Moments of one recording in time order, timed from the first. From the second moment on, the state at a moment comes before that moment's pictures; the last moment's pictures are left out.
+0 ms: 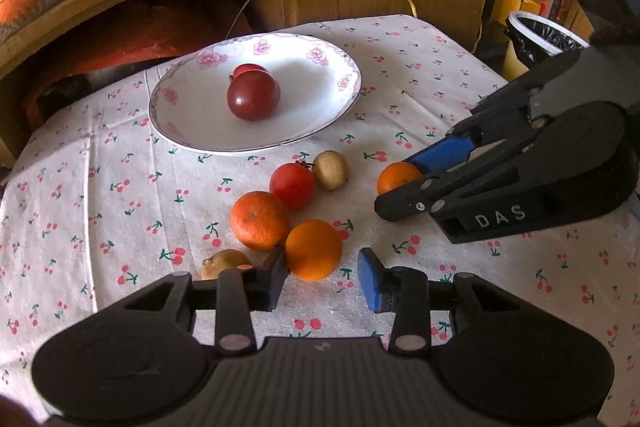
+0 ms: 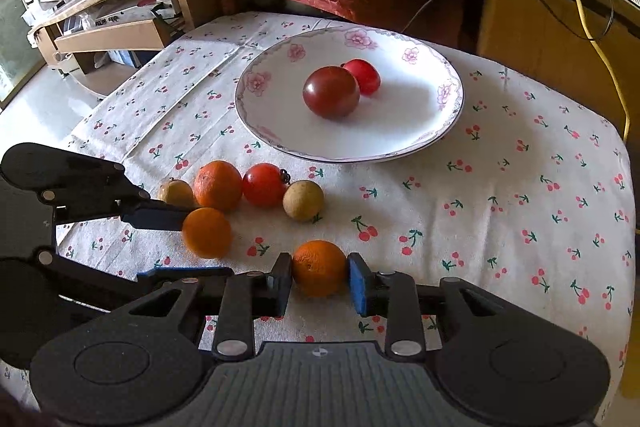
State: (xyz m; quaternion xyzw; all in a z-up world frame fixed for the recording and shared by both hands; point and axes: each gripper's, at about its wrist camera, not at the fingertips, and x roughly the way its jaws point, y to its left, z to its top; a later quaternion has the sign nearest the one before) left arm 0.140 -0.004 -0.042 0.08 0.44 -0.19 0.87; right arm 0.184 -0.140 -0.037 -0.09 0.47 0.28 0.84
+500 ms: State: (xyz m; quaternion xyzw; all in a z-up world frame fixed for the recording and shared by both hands) left arm 0.141 -0.004 -0.038 0.09 0.44 -0.19 0.87; right arm 0.177 -0.138 -0.035 -0.11 0.47 0.28 0.83
